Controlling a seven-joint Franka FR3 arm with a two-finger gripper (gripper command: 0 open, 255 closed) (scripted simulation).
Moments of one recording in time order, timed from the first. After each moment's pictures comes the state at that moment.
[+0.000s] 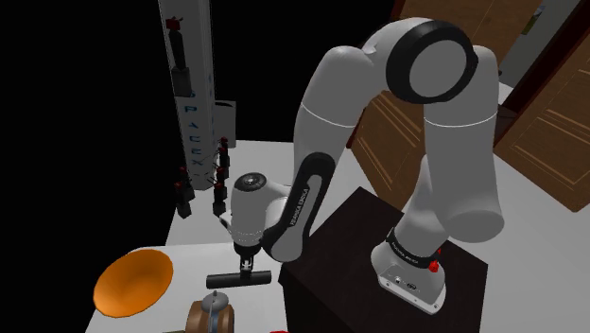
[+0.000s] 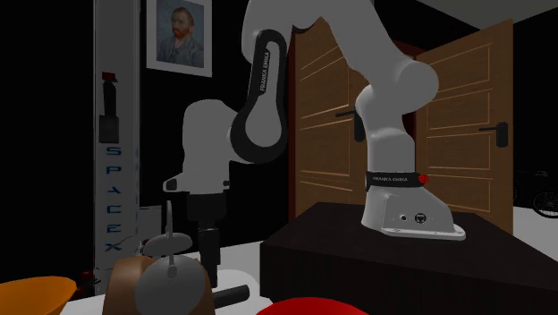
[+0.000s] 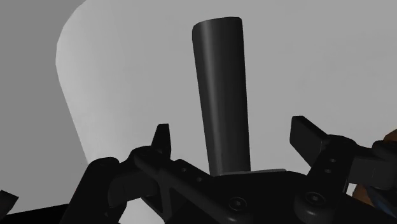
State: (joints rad) arm 0.51 0.50 0.18 -2.48 -0.04 2.95 -0.06
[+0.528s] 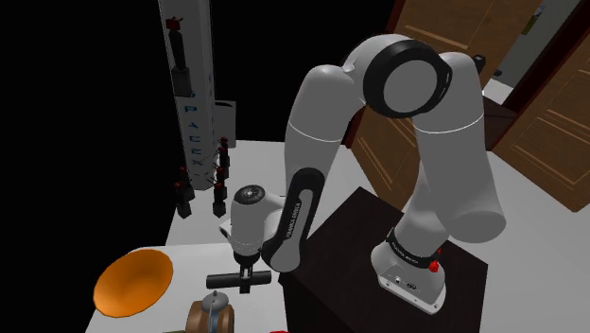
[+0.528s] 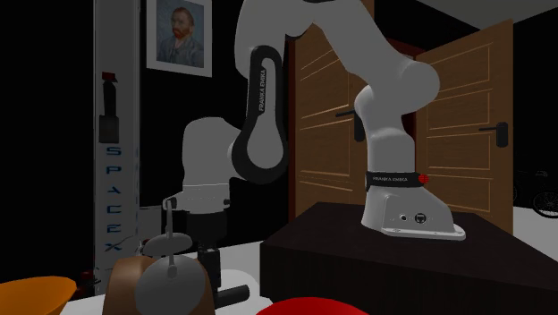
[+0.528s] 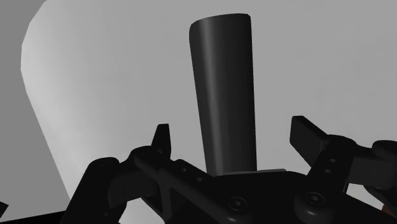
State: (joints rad) arm 0.55 0.60 0.15 -2.44 -0.06 3.02 -0.05
